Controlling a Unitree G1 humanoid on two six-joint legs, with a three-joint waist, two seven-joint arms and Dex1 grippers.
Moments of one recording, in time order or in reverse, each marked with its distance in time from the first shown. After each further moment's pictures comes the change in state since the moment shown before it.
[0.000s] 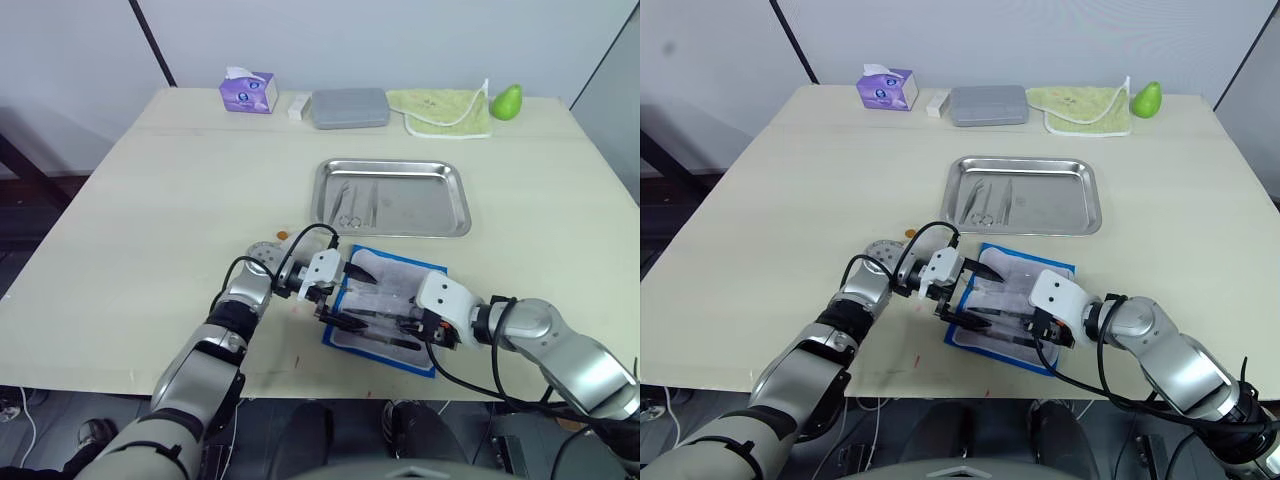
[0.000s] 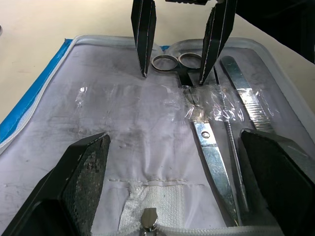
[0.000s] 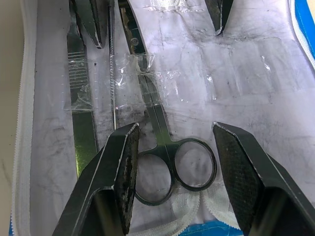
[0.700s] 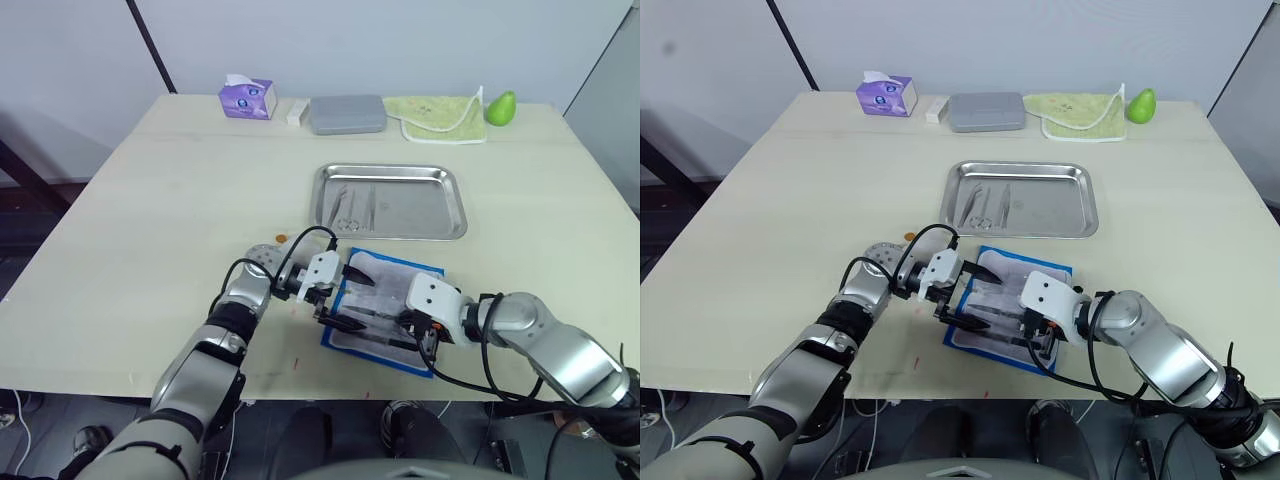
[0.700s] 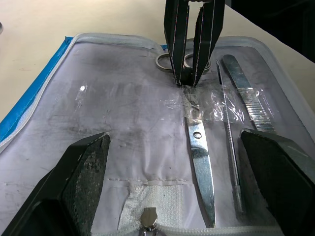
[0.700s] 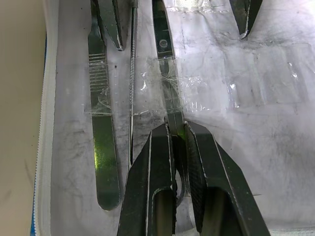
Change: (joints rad) left arm 0.004 0.001 0.000 0.016 0.006 -0.003 0.006; right arm -0.093 0.002 0.092 0.035 0.008 0.067 0.042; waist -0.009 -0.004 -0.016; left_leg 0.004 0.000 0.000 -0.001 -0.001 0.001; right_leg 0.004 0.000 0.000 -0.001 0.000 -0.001
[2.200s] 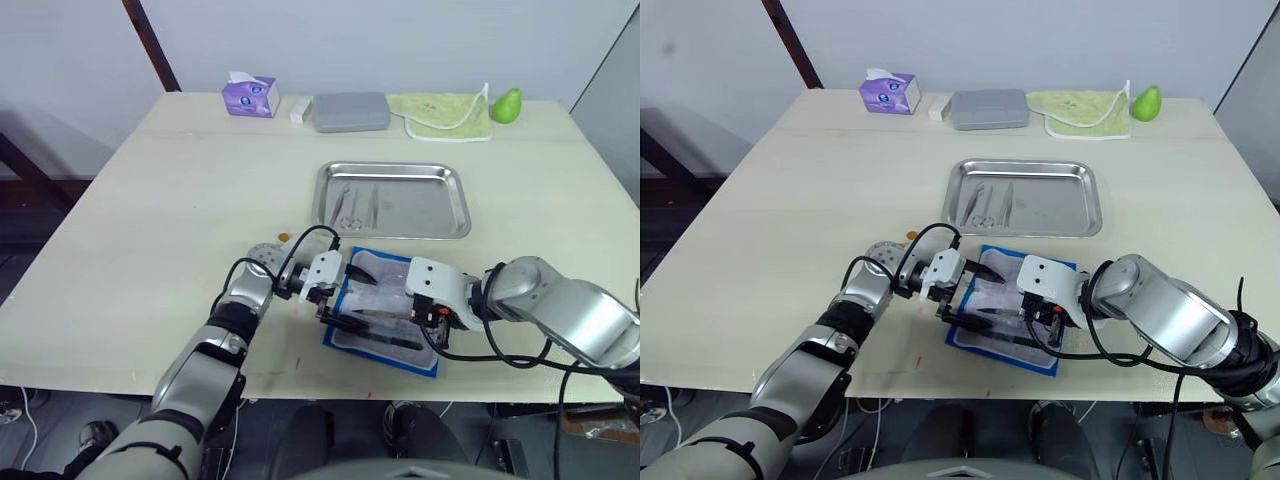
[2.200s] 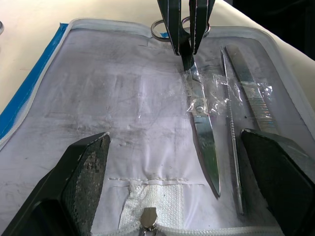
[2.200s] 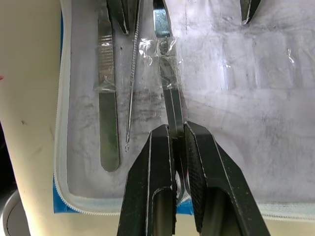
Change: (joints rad) left arm 0.006 -0.008 -0.002 -0.029 0.012 0.016 0.020; right arm -0.294 -0.174 0.046 -0.095 0.200 0.346 0.075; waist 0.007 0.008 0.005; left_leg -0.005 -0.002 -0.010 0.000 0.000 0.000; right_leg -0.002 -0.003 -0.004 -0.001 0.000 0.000
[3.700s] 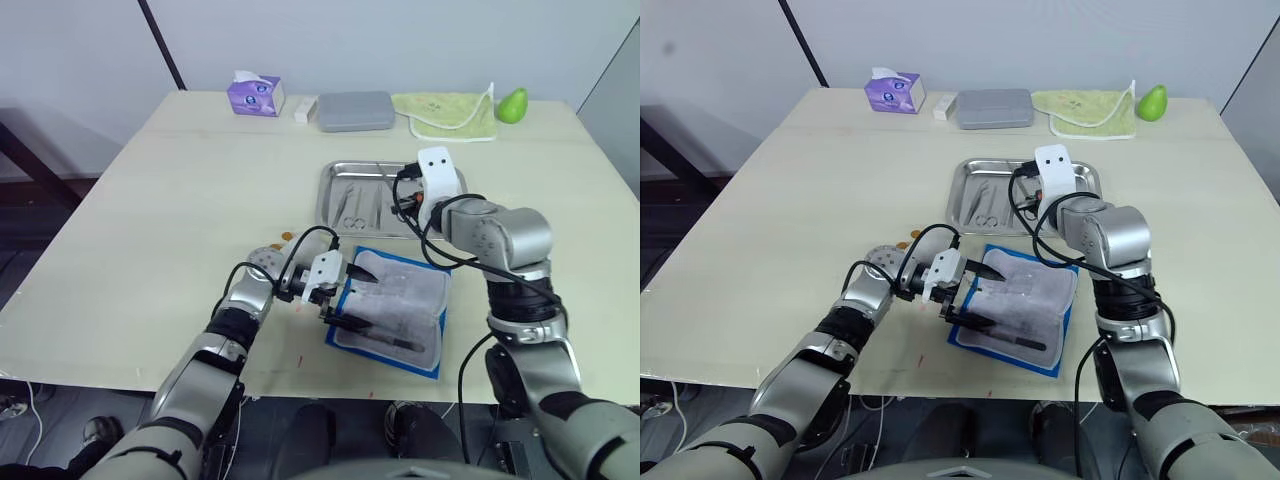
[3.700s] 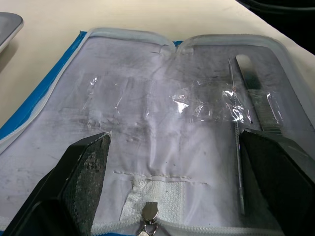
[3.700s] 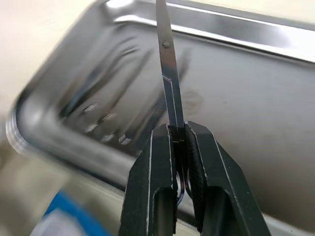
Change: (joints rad) left arm 0.054 0.010 0.022 -0.101 0.006 0.062 0.059; right arm -0.262 0.839 -0.580 0.817 -0.172 -0.178 -0.776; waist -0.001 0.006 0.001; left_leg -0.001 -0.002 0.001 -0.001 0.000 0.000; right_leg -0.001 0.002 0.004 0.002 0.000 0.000
